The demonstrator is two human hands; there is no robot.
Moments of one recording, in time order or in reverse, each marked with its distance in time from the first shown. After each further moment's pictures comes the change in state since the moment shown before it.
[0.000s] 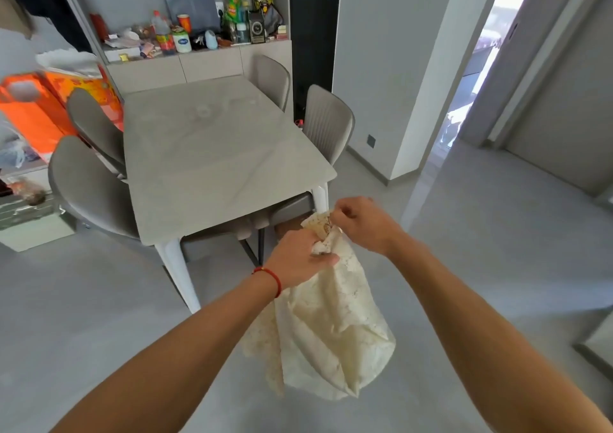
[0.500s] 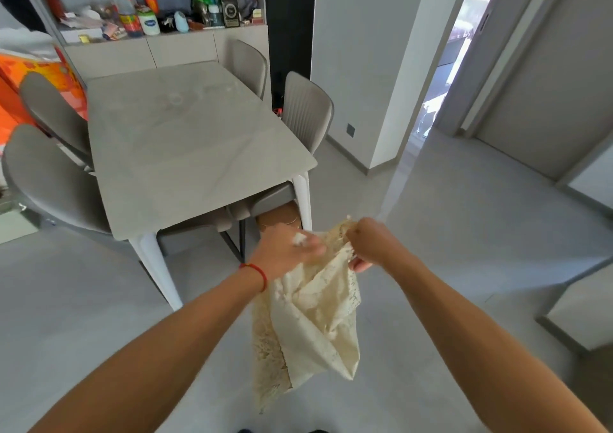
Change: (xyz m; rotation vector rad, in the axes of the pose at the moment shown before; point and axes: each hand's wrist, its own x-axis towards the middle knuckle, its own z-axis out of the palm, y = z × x) left_hand 0.002 -0.019 0.018 -0.157 -0.018 -0.039; right_hand -0.037 0.043 0.017 -0.038 -0.153 0.564
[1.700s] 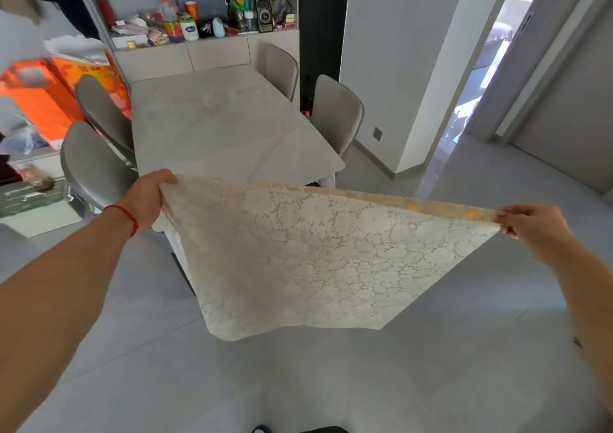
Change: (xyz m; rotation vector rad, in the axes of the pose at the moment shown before) left_hand -0.020 -0.109 -0.247 -0.549 0.429 -0.452; right_hand 0.031 0.168 -0.136 0.437 0.564 0.071
